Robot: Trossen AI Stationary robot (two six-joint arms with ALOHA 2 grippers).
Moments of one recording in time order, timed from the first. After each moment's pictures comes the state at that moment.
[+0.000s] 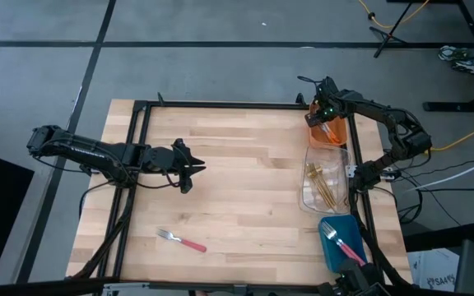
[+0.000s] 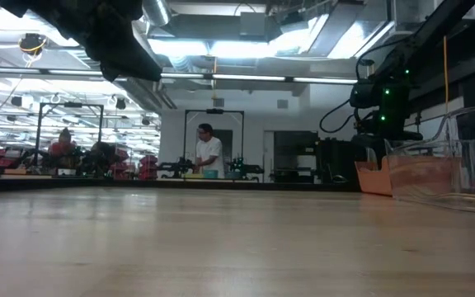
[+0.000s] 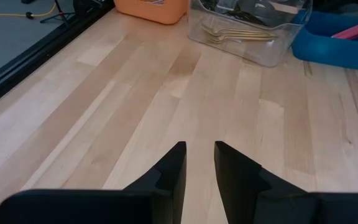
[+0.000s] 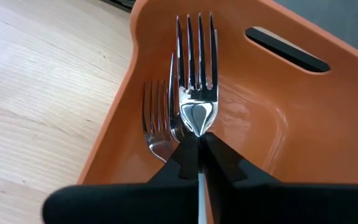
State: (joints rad) left arm -0.11 0.97 0.62 -0.19 -0.33 -0.31; right arm -1.07 1.51 0.89 -0.59 0.13 0.05
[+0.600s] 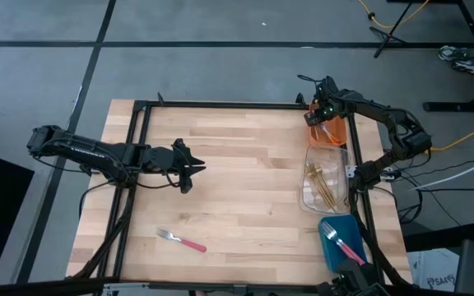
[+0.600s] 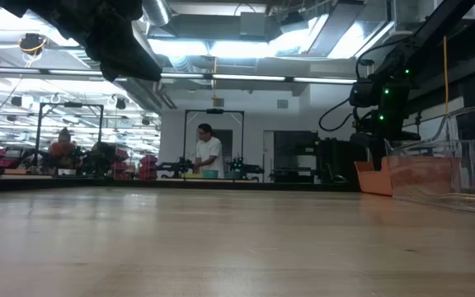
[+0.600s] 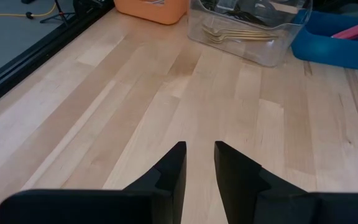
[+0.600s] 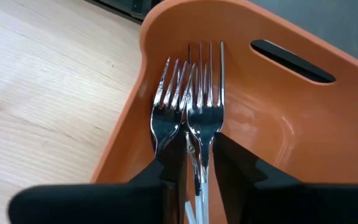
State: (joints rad) left arm -0.11 0.97 0.62 -0.19 -0.33 -0.31; right arm -1.07 1.51 0.89 -0.57 0.11 0.05
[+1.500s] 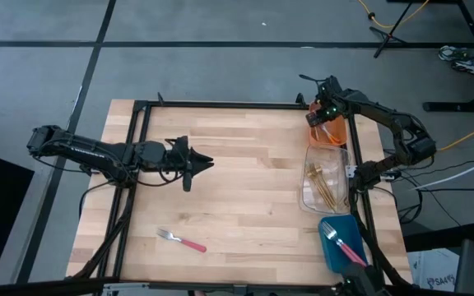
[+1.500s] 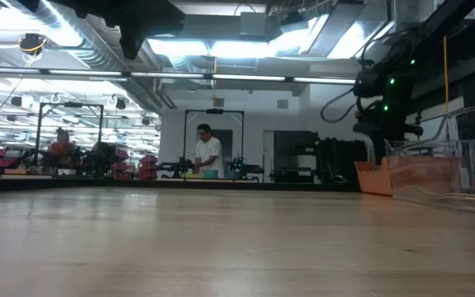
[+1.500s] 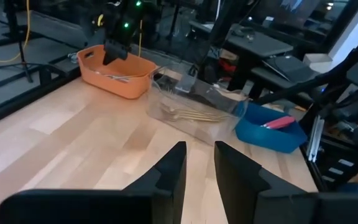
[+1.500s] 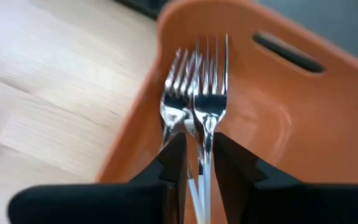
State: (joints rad) left arm -0.11 0.97 0.62 0.14 -0.27 -0.36; right arm -1.07 1.44 0.89 -0.63 0.08 0.02
